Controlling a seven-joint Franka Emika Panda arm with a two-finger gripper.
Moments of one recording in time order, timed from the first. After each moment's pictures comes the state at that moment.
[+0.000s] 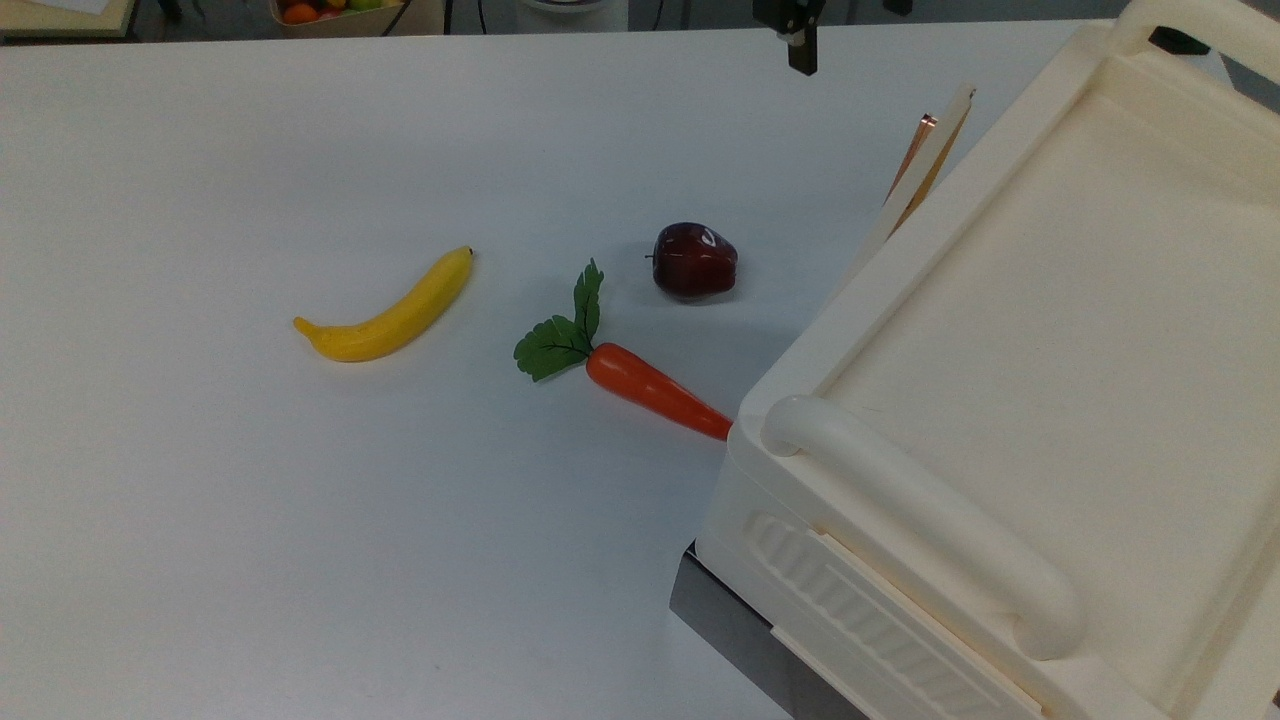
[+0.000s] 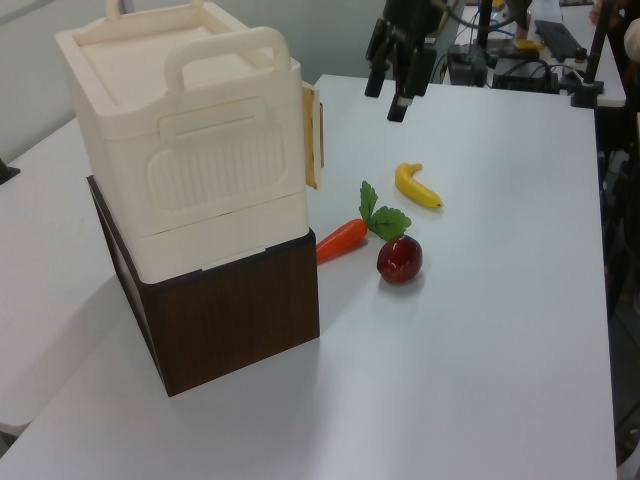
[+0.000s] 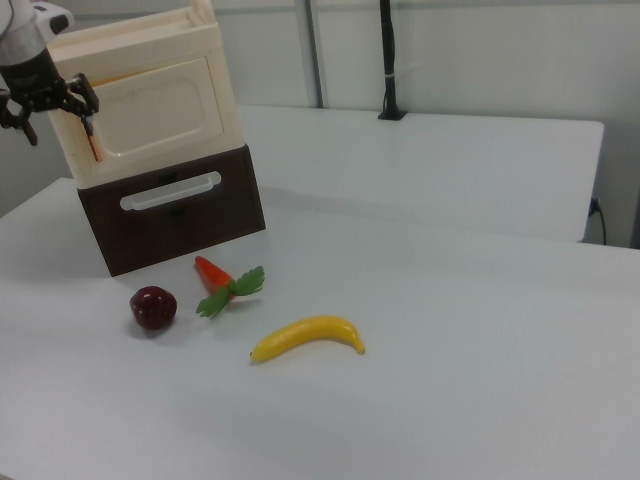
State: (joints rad) arm 0.43 0.11 -0.01 -1.45 0.08 1.86 -0.30
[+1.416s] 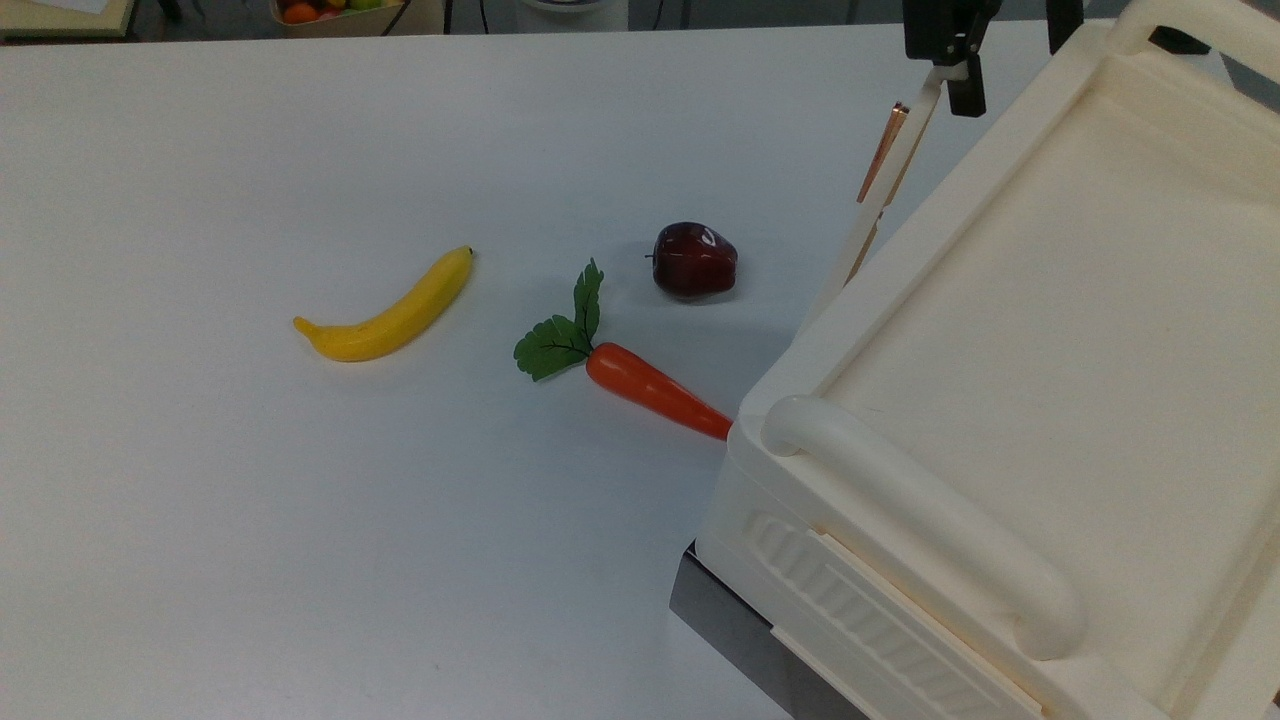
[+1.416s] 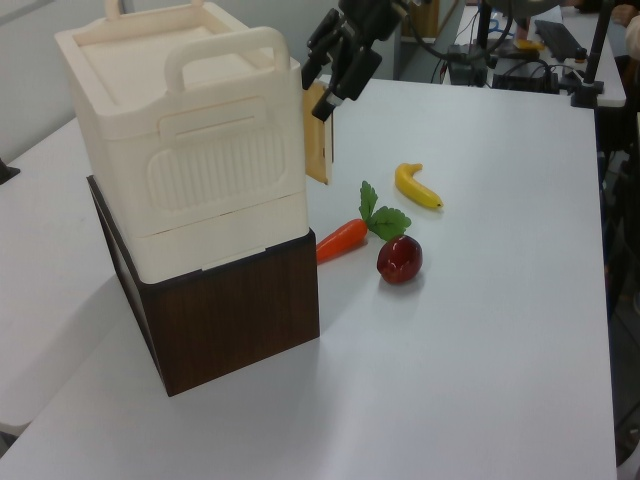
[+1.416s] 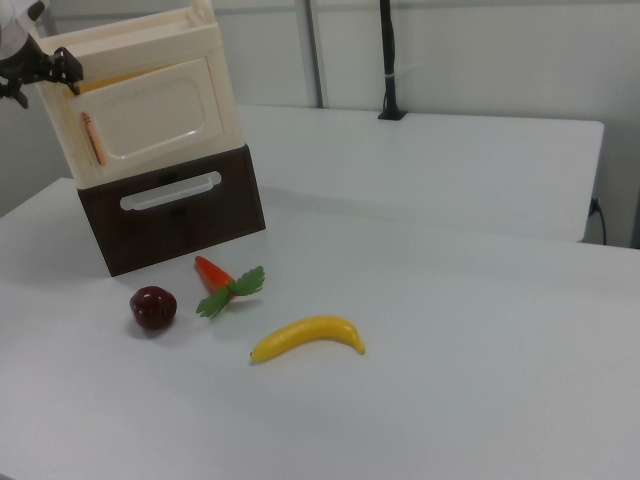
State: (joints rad) arm 0.50 0.20 0.00 -1.42 0.08 2.26 -0.25
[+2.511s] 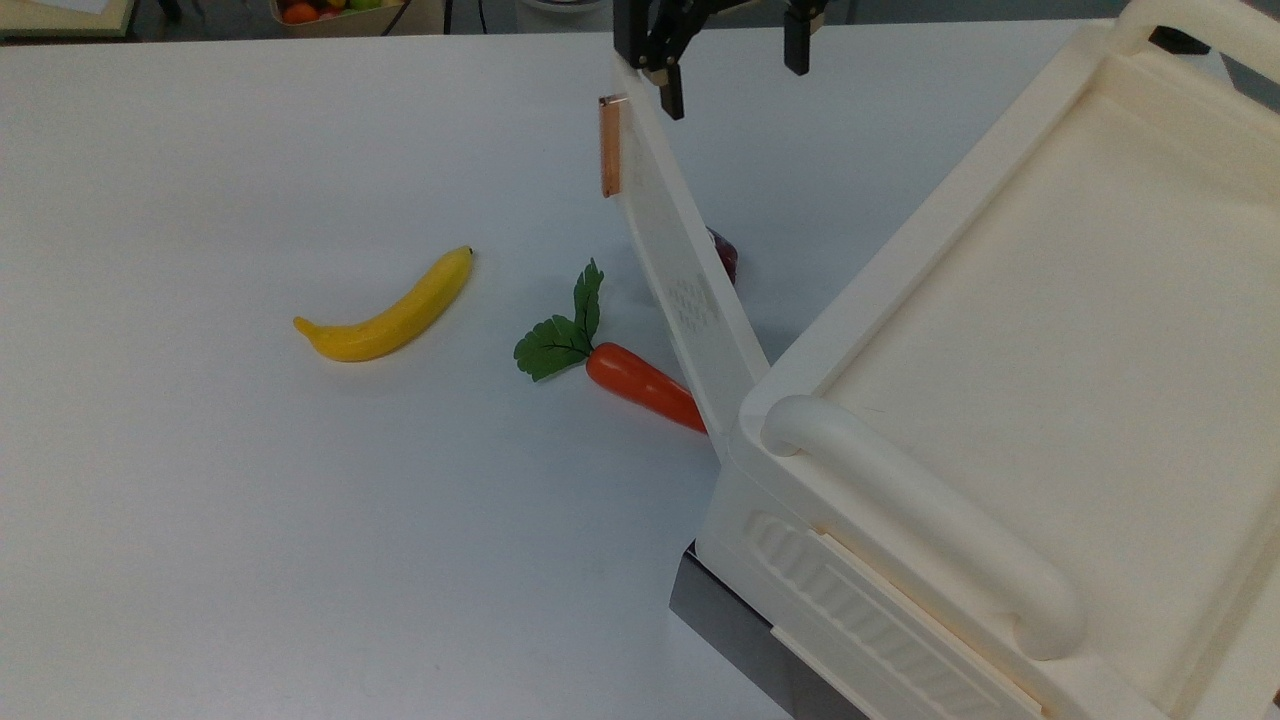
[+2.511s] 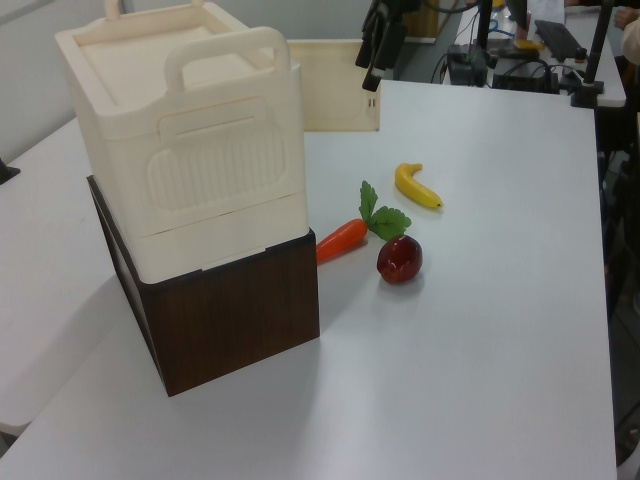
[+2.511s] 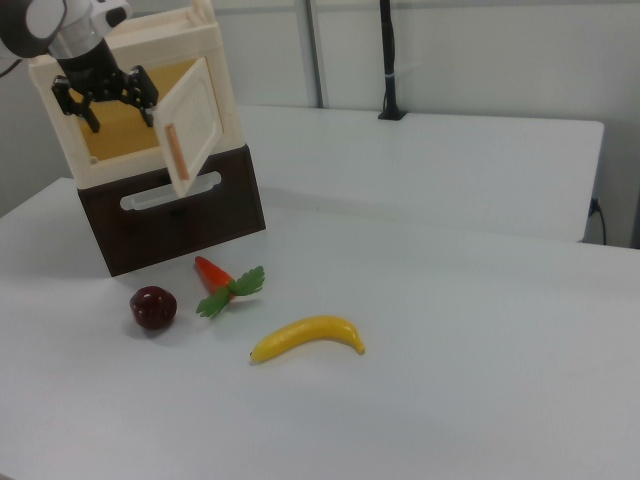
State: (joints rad) arm 0.38 0.15 -0.12 -1.42 0.07 1.93 -0.24
